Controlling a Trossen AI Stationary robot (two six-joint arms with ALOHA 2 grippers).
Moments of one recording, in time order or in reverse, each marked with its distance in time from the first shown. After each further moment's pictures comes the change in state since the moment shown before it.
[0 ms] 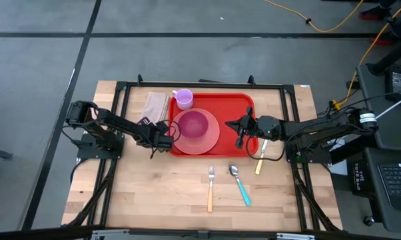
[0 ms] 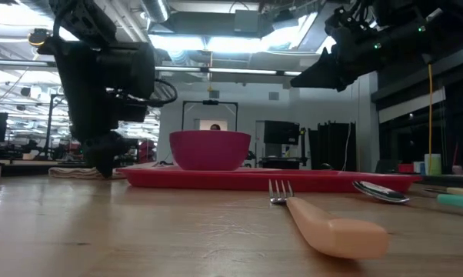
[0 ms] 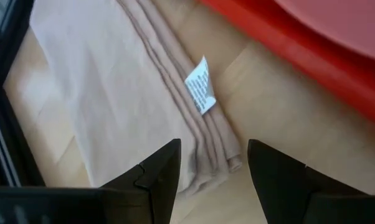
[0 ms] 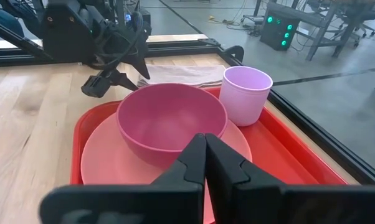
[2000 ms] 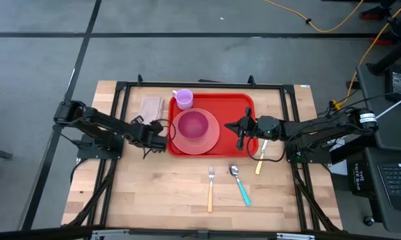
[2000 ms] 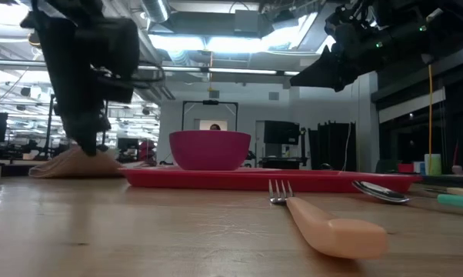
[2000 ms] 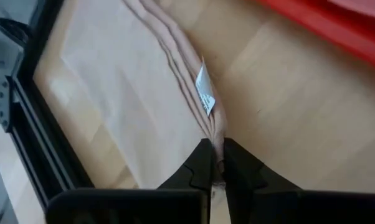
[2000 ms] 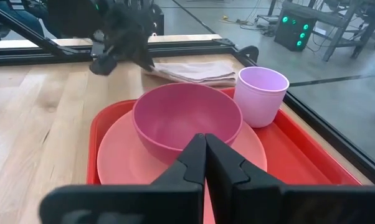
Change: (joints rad) left arm -0.053 -0.152 0.007 -0.205 0.015 -0.025; right arm 0.000 0.000 0.000 0.000 -0.057 -0.001
